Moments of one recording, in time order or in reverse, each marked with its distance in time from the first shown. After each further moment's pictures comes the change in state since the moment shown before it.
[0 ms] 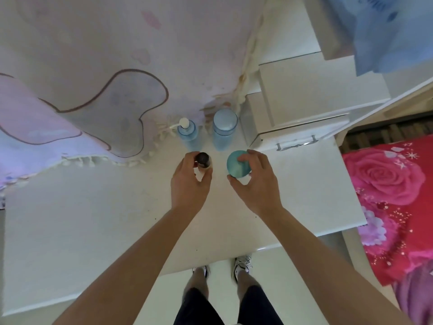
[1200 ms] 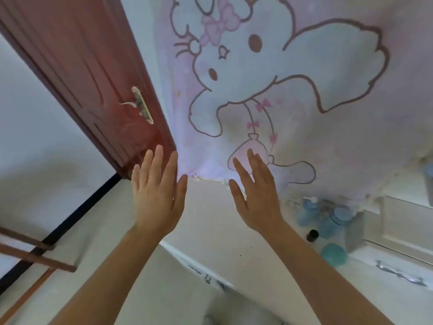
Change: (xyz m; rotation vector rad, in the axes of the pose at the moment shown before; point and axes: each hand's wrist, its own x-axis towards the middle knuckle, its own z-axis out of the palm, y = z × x) left_hand -0.194 0.038 -0.342 0.737 0.785 -0.018; right_hand -0.054 -0.307 -0.007 0.106 -0.074 -1.003
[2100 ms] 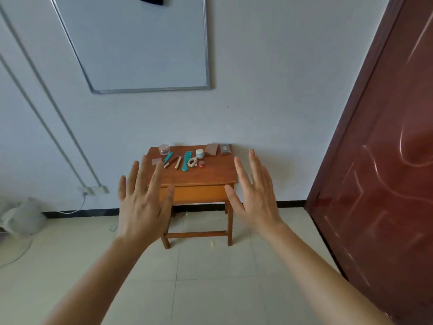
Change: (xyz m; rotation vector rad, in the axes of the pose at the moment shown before) left_hand -0.307 -0.554 -0.367 0.533 0.183 -0.946; right_hand 0.035 -0.696 0.391 0.457 -0.374 -0.831
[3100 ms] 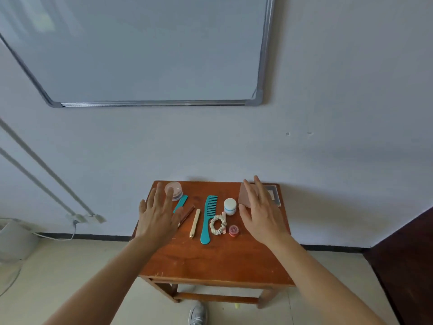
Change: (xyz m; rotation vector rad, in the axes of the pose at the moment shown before) left_hand 0.420 -0.235 0.363 0.183 -0.456 -0.243; right_hand 0.376 0.167 0.388 -0.012 -0.375 0.147
